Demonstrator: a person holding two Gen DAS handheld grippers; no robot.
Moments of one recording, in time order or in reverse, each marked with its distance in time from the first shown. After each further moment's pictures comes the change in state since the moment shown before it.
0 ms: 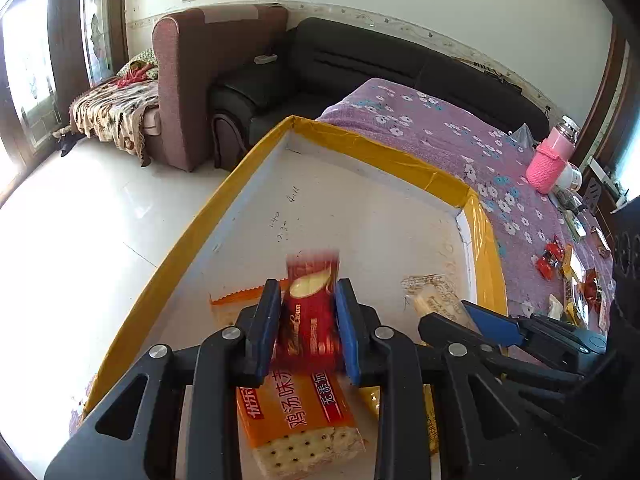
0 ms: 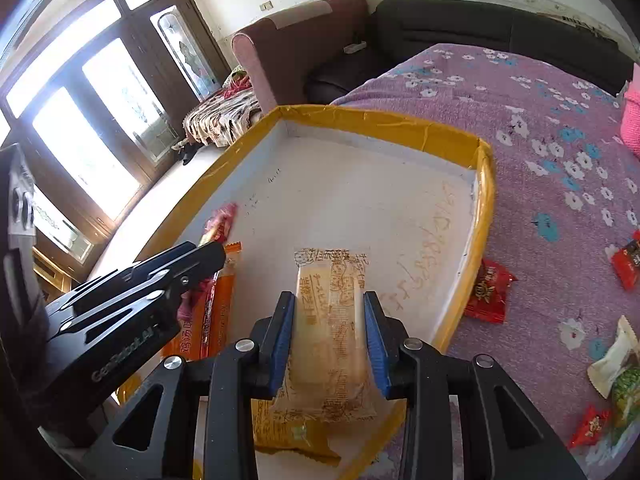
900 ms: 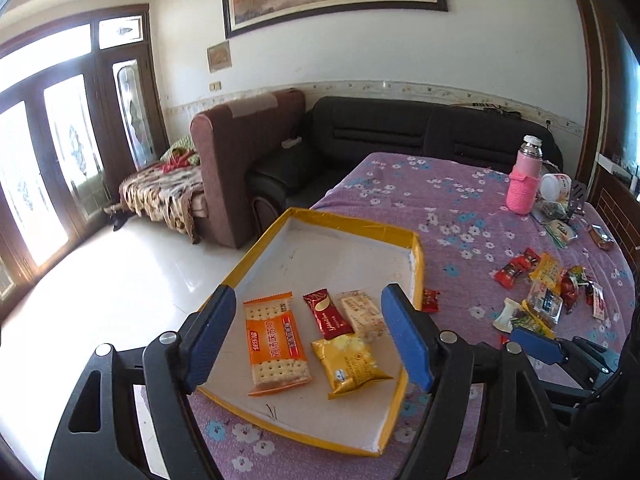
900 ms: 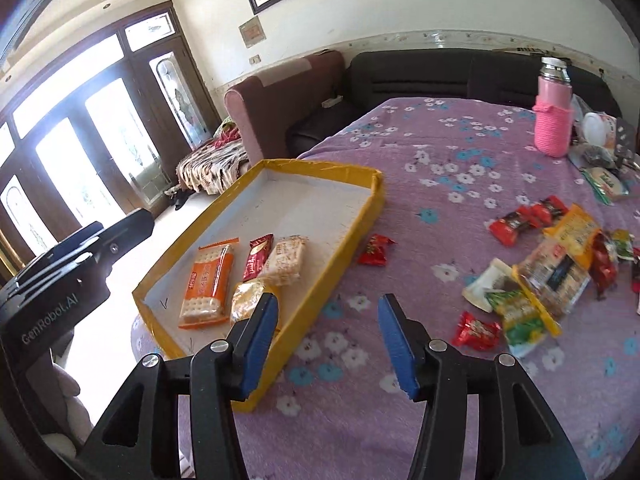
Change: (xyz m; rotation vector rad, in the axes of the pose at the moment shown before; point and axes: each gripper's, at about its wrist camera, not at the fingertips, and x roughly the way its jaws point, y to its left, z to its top) left arm -0.152 -0.084 -0.038 0.103 -0.292 0.192; right arm -0.142 -0.038 -0.074 0.031 -0.218 -0.055
